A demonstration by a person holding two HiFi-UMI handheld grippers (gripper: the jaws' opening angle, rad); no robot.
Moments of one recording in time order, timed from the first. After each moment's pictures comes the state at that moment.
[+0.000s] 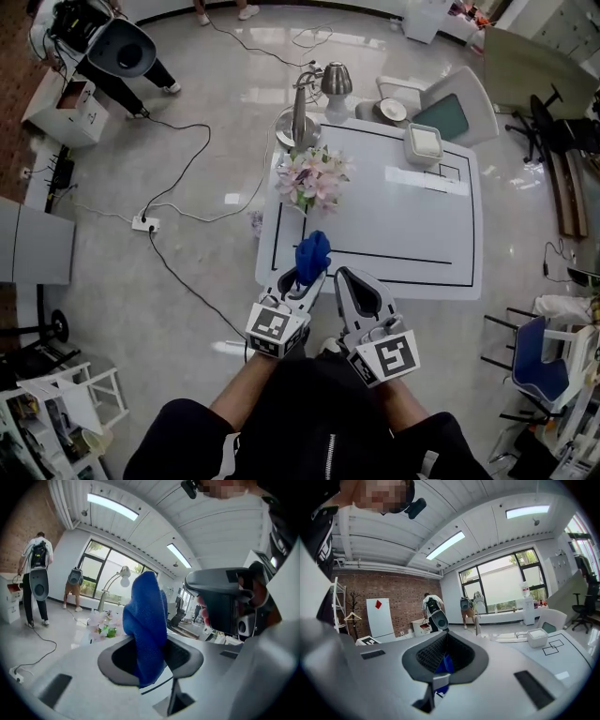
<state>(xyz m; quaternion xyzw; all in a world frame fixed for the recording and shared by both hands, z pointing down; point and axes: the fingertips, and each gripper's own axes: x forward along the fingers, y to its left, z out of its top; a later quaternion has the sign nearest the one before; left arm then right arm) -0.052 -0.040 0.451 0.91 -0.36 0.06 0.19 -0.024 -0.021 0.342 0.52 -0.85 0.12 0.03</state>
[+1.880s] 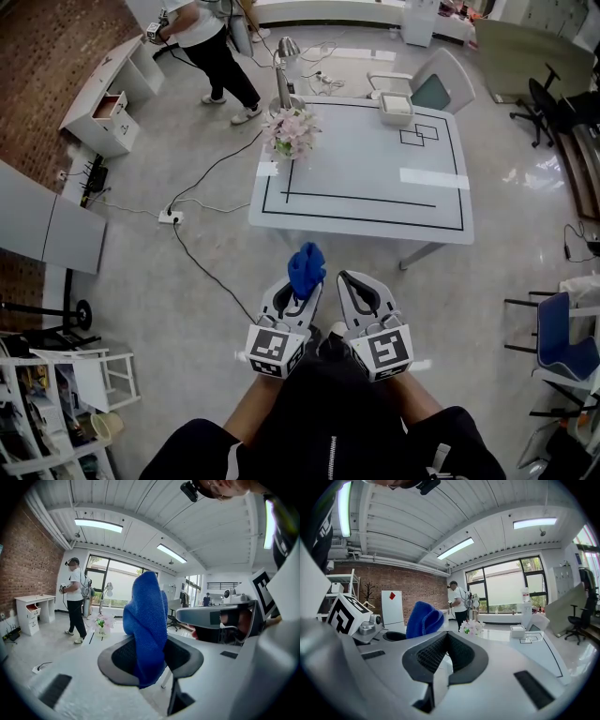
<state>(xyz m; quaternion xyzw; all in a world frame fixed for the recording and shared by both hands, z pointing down) -0.001 0.232 0.392 0.90 -0.41 0.09 0.12 0.055 0.237 0.349 0.50 -0.86 0.09 0.07</state>
